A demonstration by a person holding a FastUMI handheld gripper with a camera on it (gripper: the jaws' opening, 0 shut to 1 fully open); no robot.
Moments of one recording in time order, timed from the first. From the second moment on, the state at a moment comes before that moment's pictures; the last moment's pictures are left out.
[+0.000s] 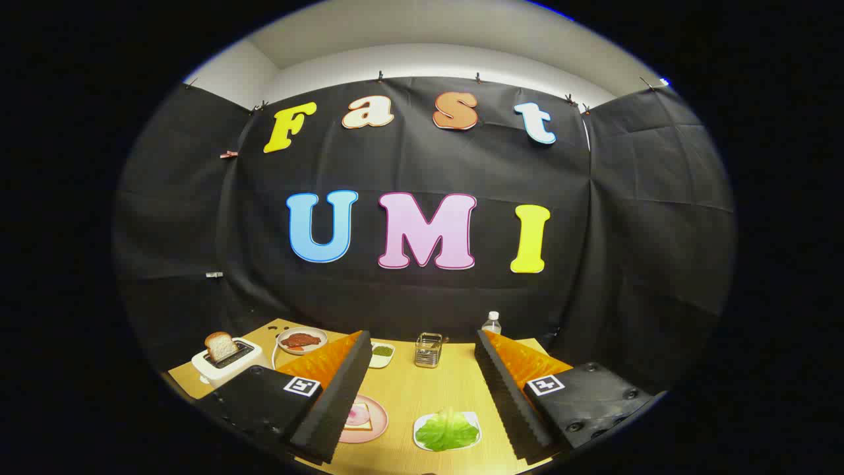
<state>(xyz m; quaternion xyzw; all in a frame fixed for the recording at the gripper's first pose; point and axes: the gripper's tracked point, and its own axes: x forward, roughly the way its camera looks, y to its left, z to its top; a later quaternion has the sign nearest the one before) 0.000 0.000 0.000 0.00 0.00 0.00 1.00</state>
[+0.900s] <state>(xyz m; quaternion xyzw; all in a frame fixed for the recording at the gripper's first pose) -0.007 0.001 -0.017 0.01 0.04 -0.07 1.00</state>
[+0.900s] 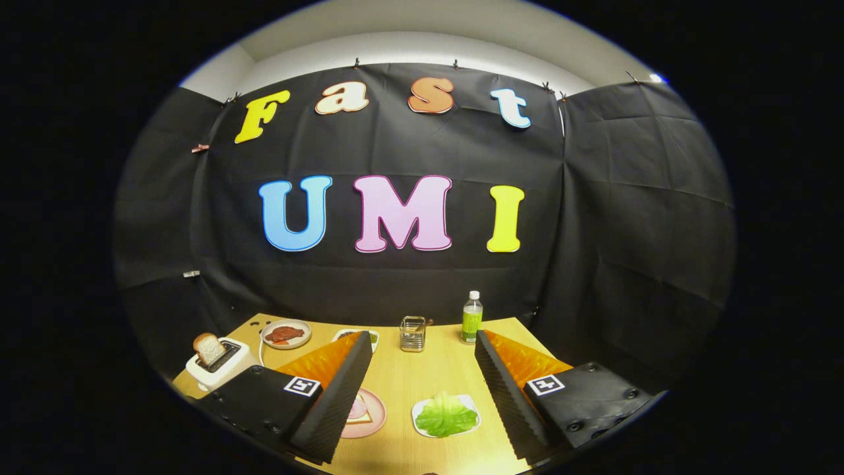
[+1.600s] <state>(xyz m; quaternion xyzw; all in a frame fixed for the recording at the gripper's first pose) 0.030 -0.011 -0.101 0.04 0.14 -0.03 0.99</state>
